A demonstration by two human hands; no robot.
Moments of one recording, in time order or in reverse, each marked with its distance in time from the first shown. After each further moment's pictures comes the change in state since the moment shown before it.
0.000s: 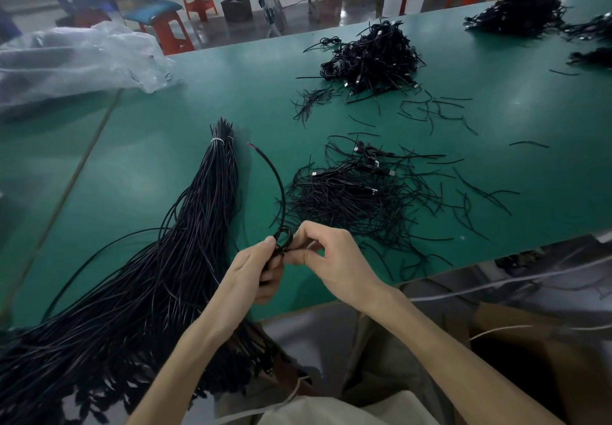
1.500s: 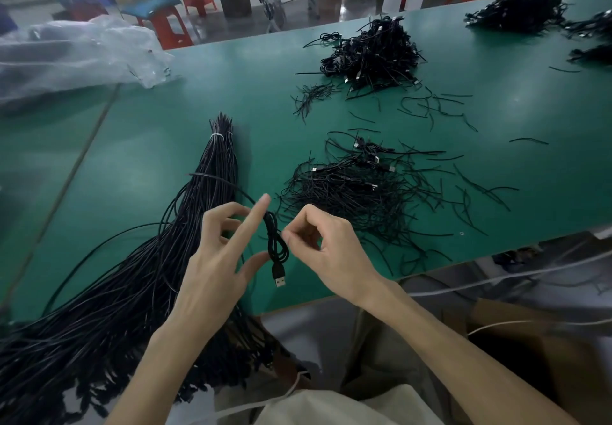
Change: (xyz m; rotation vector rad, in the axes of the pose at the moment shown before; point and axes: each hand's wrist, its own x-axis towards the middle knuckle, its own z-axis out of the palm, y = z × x) left_hand -0.011 0.002 -0.028 1.109 0.364 0.724; right_hand -0.002 -0.019 0.000 -0.007 0.061 -0.093
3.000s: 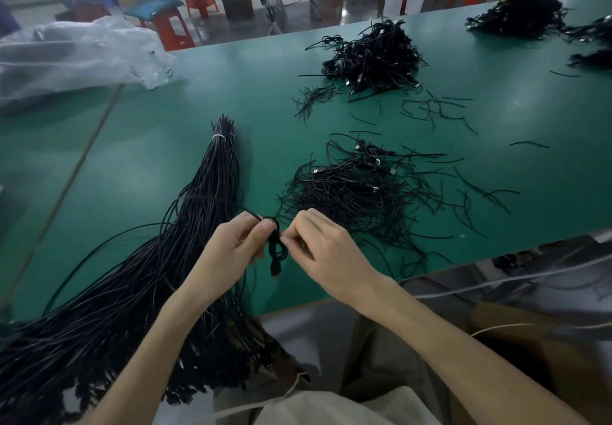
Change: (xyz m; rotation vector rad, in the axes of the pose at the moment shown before) left_hand 0.028 -0.015 0.014 -0.547 -0.215 -0.360; right_hand 0.007 0.014 0.008 -0.514 0.065 -0.376
